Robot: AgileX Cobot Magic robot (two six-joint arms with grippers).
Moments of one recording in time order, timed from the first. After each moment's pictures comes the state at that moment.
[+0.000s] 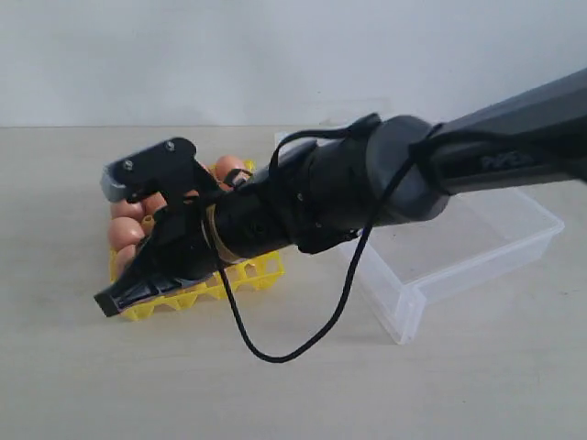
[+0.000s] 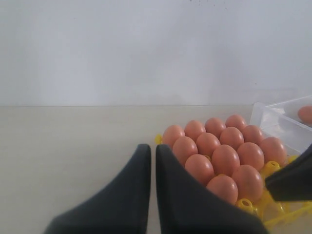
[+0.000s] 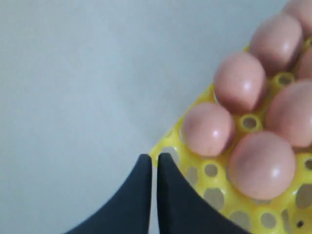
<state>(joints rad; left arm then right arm) -0.05 0.21 0.00 -0.31 -0.03 0.27 0.87 1.99 -1.27 -1.66 -0.31 1.66</state>
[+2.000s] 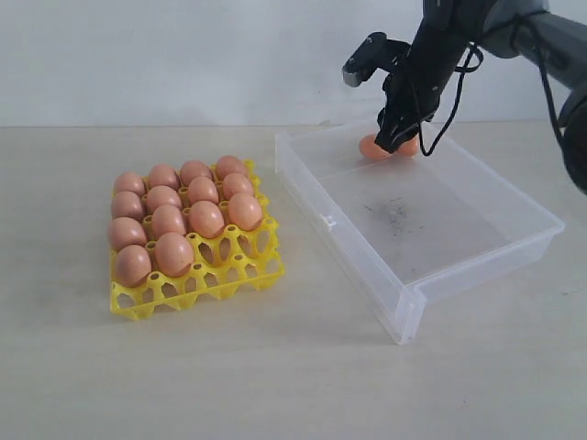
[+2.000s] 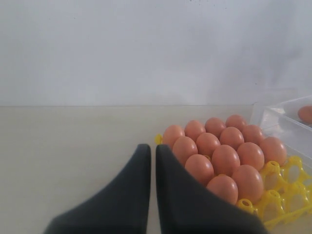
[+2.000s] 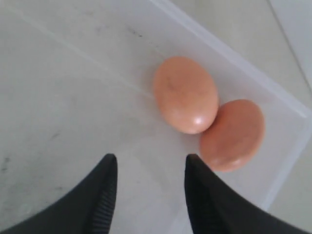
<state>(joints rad) -0.05 0.21 0.00 -0.31 -0.03 0.27 0.25 2.51 -2.38 0.05 1.14 -0.80</state>
